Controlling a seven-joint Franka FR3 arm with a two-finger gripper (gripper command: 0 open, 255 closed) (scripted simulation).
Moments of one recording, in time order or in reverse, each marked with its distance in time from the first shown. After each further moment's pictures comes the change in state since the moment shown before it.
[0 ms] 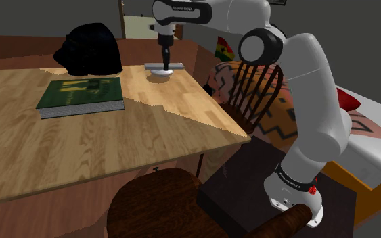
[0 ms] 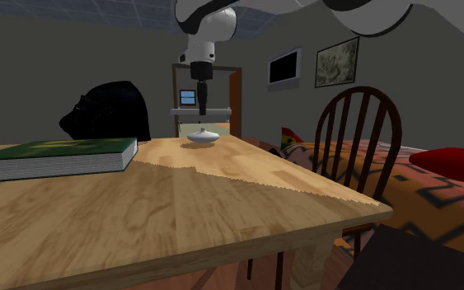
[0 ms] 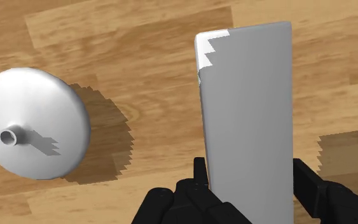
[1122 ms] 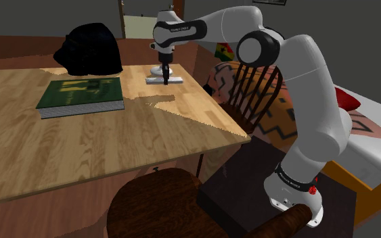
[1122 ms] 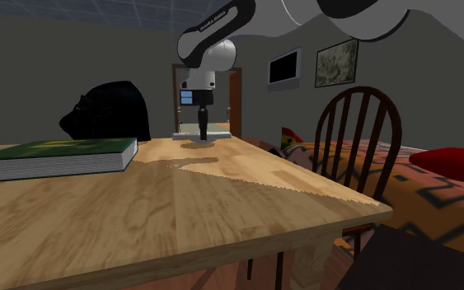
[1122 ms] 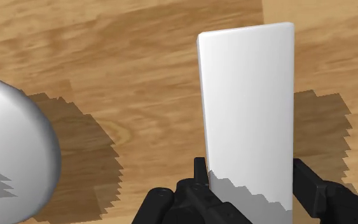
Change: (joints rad) arm -0.013 0.026 -0.003 -0.178 -0.002 0.204 -0.005
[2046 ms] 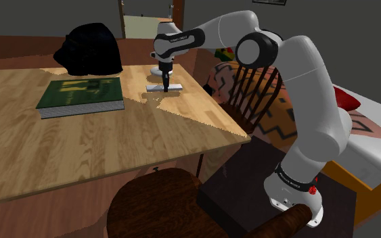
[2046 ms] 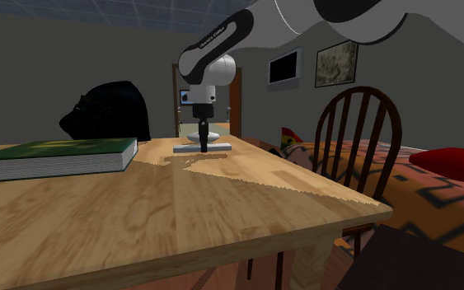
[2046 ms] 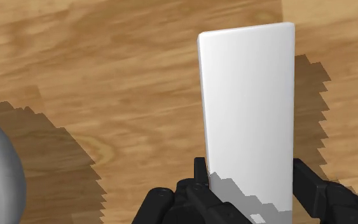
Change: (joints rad) arm -0.001 0.018 -0.001 -0.086 -0.002 0.103 0.004
